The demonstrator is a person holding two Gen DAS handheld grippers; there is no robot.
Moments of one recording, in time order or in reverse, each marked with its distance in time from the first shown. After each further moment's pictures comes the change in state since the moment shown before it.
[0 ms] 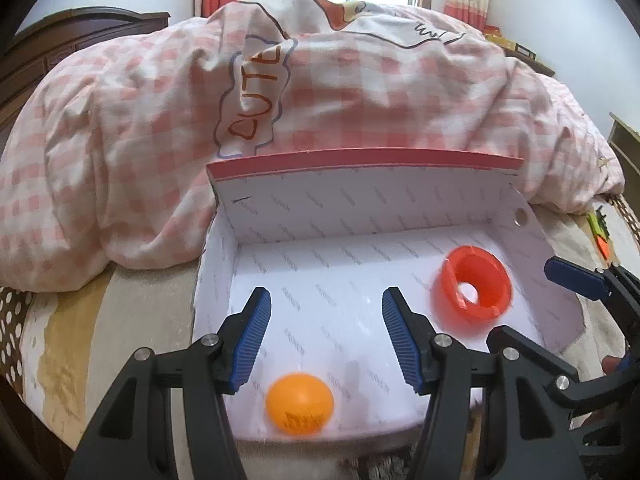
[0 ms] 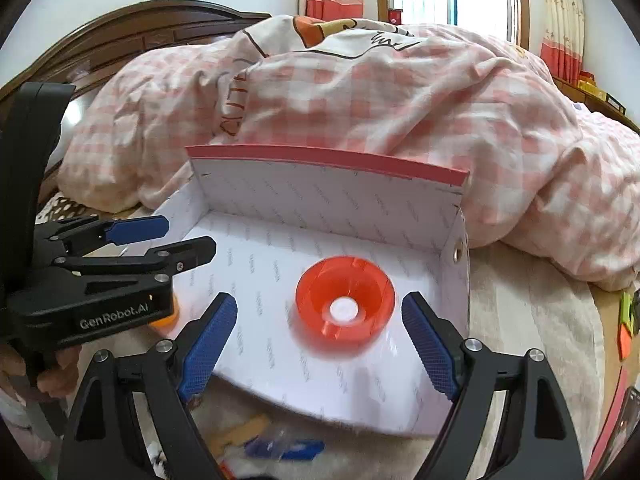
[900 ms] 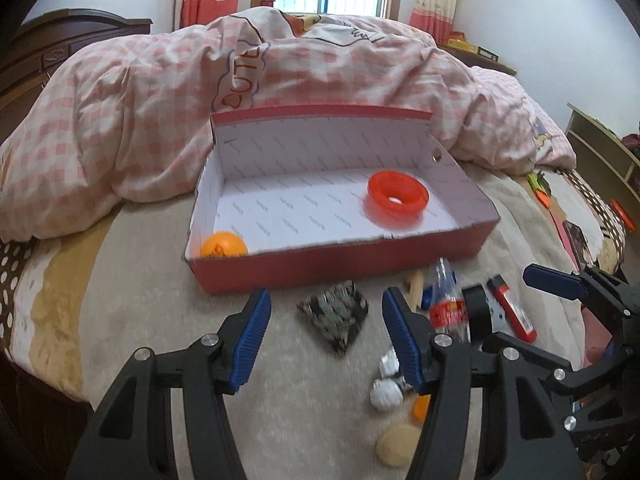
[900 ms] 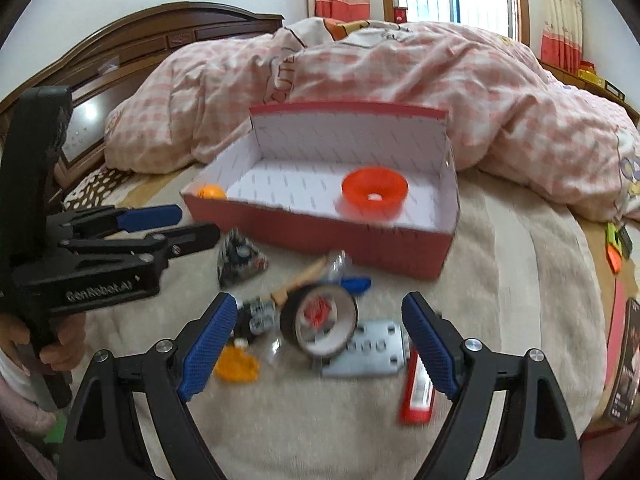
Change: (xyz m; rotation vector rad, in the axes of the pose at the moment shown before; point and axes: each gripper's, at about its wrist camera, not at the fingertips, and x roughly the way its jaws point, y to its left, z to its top) left arm -0.062 0.014 -0.077 0.031 -0.033 -0.119; right arm -0.079 0.029 -0.097 0.018 0.008 0.039
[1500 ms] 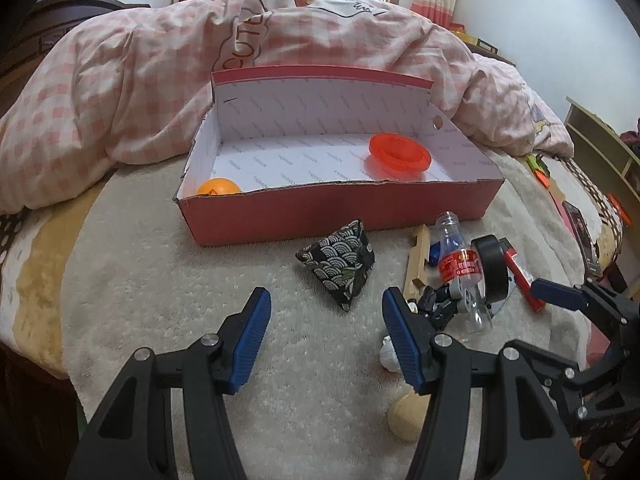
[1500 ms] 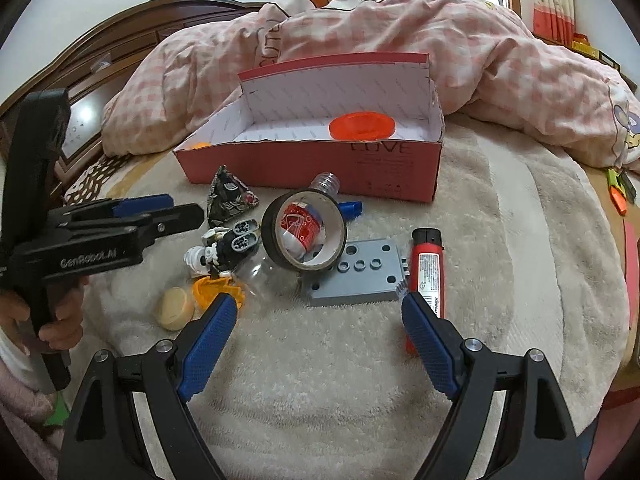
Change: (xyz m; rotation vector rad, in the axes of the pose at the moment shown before) left arm 0.013 0.007 -0.028 -0.018 0.035 -0.023; right arm 0.005 -0.012 -0.043 0.058 0.048 0.026
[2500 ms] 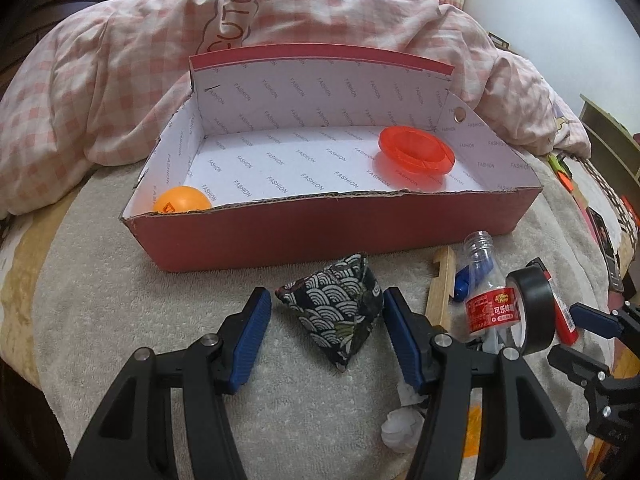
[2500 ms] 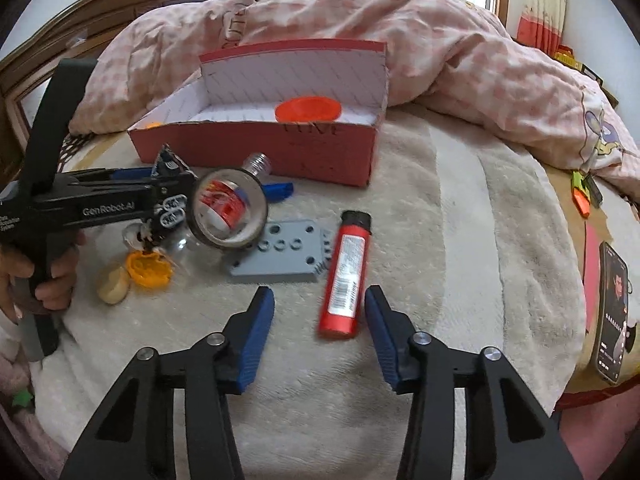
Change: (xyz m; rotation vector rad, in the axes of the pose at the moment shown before) left arm 0.049 -0.009 0.017 -0.008 0.024 0.036; right arm -0.002 -0.028 -0.006 -0.035 0.055 -0.150
